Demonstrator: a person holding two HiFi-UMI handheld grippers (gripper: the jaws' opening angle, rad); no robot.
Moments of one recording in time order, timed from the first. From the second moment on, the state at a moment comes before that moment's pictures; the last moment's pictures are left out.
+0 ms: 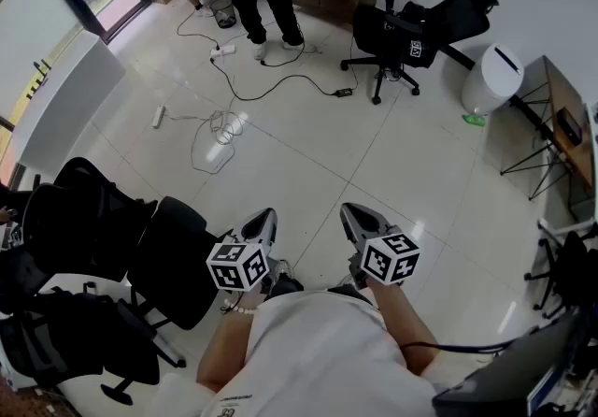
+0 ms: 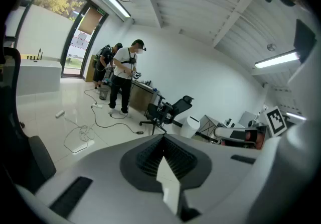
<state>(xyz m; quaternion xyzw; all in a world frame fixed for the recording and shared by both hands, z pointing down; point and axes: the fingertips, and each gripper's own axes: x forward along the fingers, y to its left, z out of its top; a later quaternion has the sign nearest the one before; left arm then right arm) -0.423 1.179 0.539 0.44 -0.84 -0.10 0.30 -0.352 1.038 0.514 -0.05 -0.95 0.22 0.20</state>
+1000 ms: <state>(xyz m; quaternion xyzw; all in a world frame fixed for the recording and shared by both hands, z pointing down) -0.380 1.079 0.534 0.50 -0.81 -0.07 0.30 -0.296 0.949 0.510 0.01 -0.96 0.22 0.18</state>
